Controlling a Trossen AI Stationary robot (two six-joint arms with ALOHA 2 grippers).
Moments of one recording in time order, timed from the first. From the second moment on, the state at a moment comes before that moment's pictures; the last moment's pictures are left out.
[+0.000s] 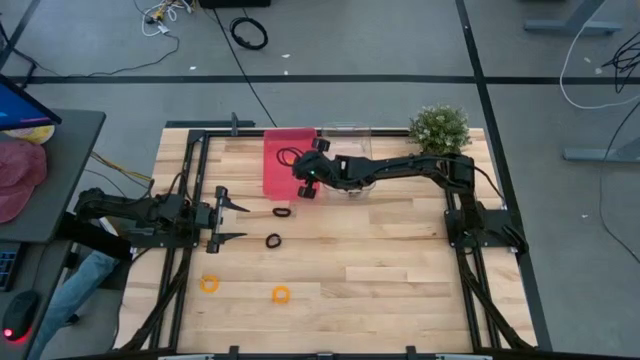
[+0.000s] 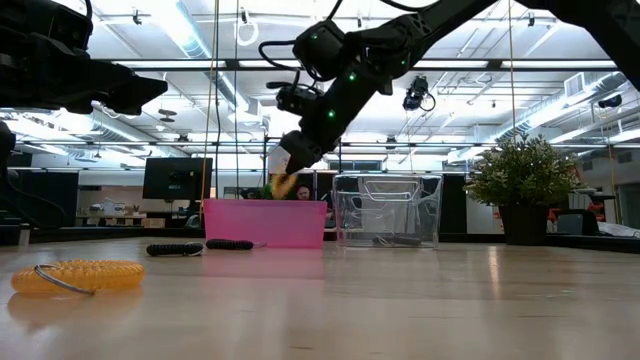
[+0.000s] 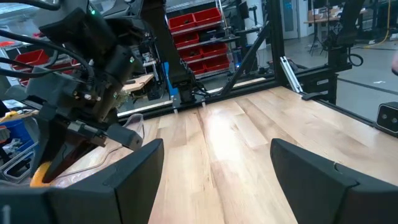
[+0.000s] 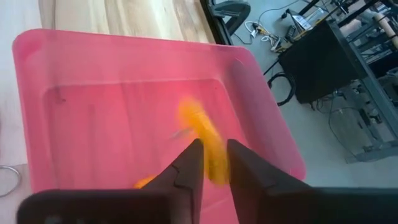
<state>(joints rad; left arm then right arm) -0.18 0.03 0.01 0.05 -0.11 0.21 -0.18 2.05 1.52 -0.15 0.45 -0.30</state>
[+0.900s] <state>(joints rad) -0.18 0.03 0.01 0.05 -0.11 0.21 -0.11 1.92 1.55 -0.23 0.59 -0.53</state>
